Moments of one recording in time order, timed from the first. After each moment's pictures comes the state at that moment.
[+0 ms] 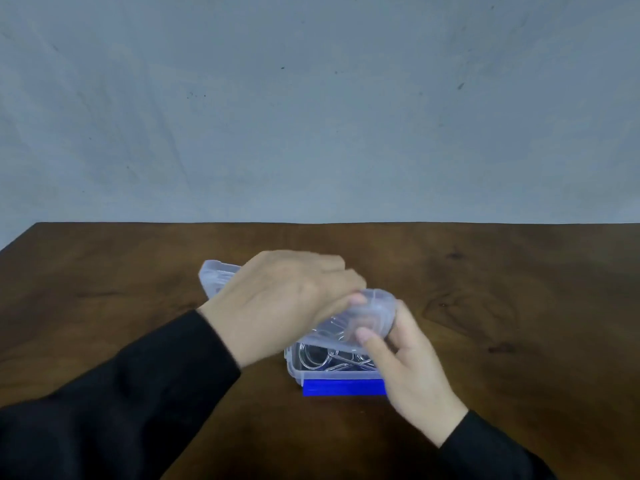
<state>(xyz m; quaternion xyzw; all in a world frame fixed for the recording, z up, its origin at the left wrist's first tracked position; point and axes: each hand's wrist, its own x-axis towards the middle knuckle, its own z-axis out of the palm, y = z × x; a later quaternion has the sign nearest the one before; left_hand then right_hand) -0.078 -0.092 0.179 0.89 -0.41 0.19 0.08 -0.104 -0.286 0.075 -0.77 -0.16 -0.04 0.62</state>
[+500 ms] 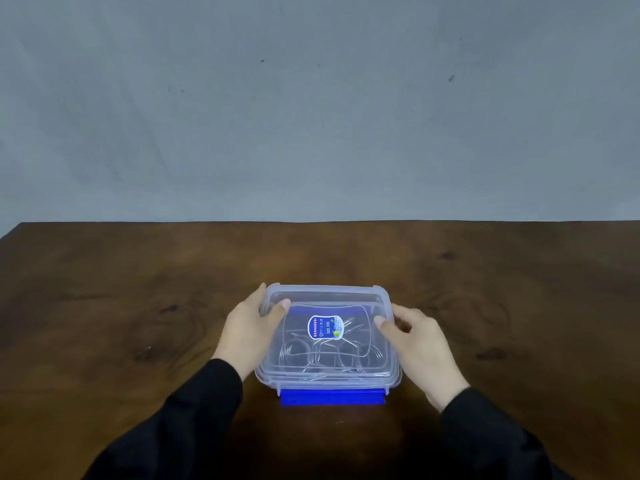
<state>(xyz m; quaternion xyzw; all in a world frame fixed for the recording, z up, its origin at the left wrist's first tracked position) -0.027 -0.087 0.027 0.87 0.12 -0.02 0.47 -0.044 -0.347 0.034 -0.81 0.07 0.03 0.58</state>
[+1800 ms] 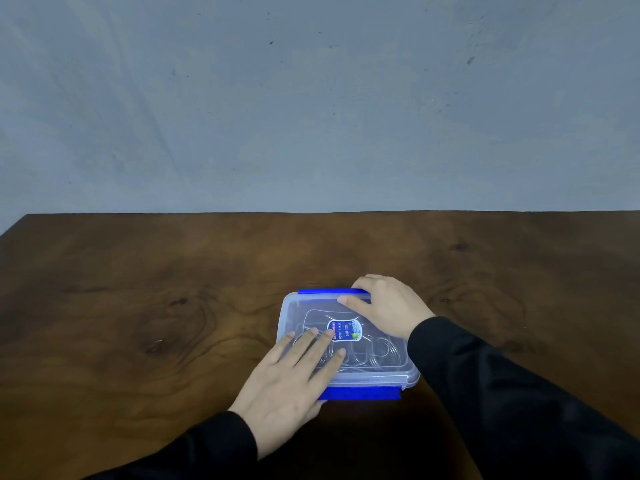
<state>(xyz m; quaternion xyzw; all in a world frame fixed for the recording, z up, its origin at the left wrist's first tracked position) -0.089 -0.095 -0.003 0.94 -0.34 0.07 -0.04 0.035 -0.311 0.020 -0.97 -0.16 0.05 0.18</state>
